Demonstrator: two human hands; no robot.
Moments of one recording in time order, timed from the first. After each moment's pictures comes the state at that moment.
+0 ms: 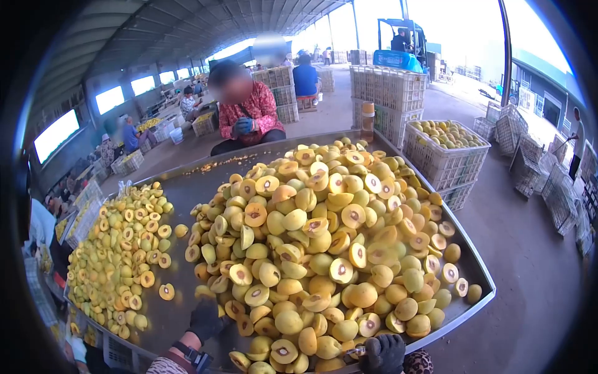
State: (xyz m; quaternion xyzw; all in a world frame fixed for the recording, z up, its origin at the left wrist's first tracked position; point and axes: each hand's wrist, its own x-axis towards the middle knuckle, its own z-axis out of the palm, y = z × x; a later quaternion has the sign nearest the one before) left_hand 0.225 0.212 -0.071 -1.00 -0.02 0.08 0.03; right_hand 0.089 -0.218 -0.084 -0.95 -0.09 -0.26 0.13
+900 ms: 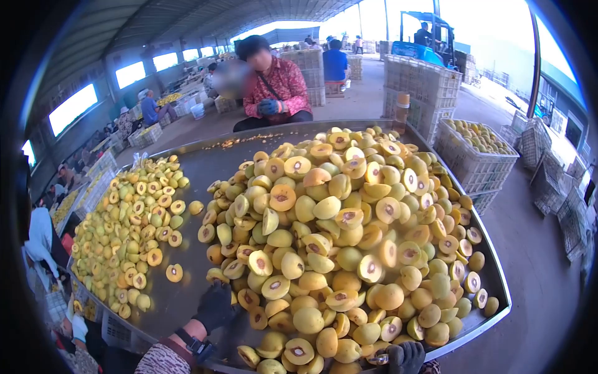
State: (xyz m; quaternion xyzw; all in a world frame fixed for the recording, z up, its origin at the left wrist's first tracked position) left_hand 0.228 0.208 -0.060 -0.99 0.00 0.10 -0.01; right_hand 0.084 -0.216 -0.070 -0.96 -0.10 -0.25 0.13
